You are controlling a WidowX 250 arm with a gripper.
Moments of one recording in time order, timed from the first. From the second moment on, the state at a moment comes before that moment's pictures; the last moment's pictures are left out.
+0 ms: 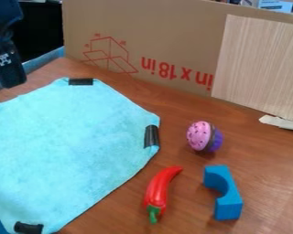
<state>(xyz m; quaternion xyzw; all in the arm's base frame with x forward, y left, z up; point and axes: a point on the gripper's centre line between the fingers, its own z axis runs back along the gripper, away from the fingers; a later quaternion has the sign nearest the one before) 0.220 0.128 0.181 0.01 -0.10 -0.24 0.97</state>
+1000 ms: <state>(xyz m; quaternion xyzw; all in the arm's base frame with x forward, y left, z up) 0.208 0.013 0.127 -0.07 -0.13 -0.11 0.98</state>
